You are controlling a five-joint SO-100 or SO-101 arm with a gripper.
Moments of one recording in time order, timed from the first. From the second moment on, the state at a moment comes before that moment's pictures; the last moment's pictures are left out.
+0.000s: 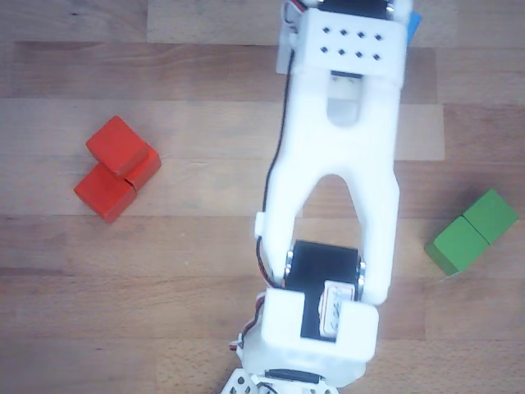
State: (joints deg) arm 7.2 87.0 90.6 90.9 -19.0
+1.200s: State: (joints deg) arm 2.0 156.7 163.7 60.5 -7.4
